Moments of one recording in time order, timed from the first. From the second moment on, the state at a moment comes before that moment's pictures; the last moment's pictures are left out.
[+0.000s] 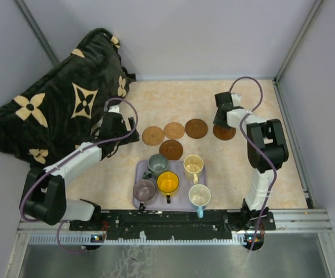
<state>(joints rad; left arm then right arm) -0.38 1.34 0.80 -0.14 -0.18 -0.46 0.22 1.90 1.23 -0.30 0.35 0.53</state>
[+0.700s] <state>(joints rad) -0.42 1.61 0.93 -0.09 -0.30 -0.41 0.34 1.55 1.12 -0.34 0.35 0.48</state>
